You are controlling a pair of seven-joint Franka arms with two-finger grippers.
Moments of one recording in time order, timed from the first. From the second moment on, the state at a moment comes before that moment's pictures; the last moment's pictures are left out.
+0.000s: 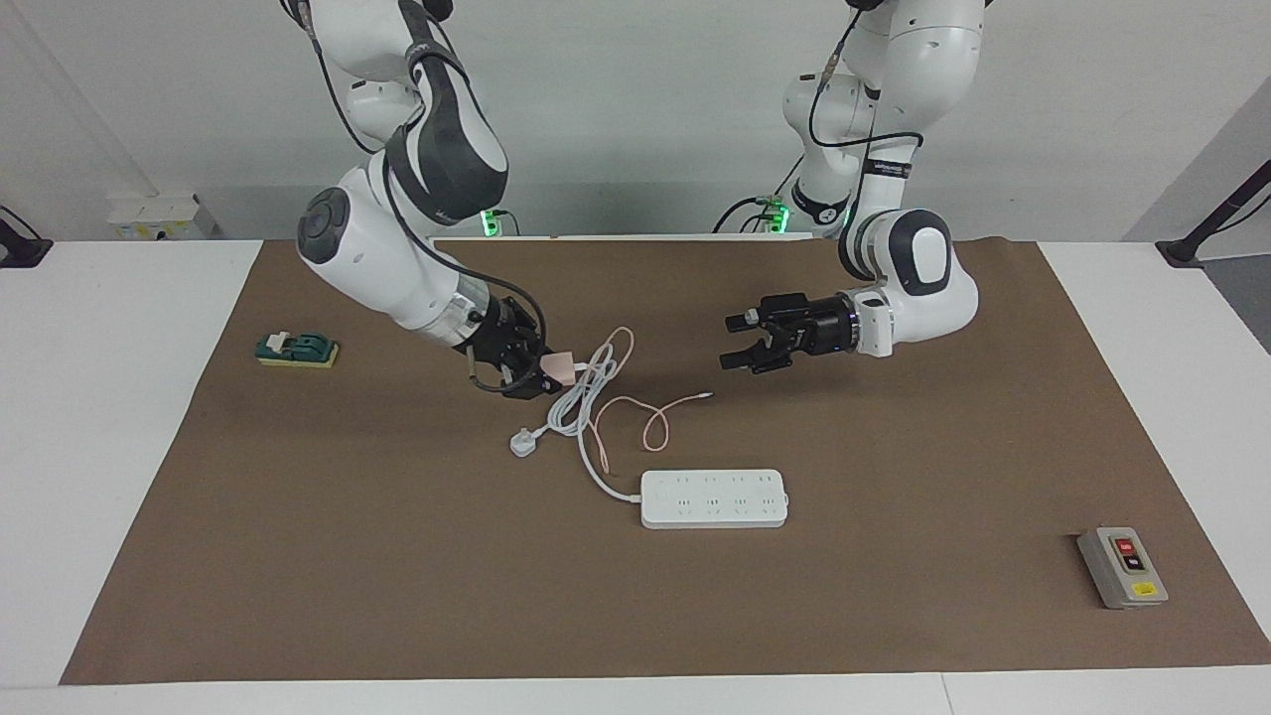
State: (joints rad) left arm -0.30 0.16 0.06 -2.15 -1.76 1.84 0.74; right arm 0.22 0.29 0.05 -1.60 0.54 1.90 1.51
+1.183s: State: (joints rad) left arm -0.47 0.20 0.06 -2.09 -1.85 2.01 0.77; right arm 0.42 0.30 0.05 -1.60 0.54 2.07 1.69
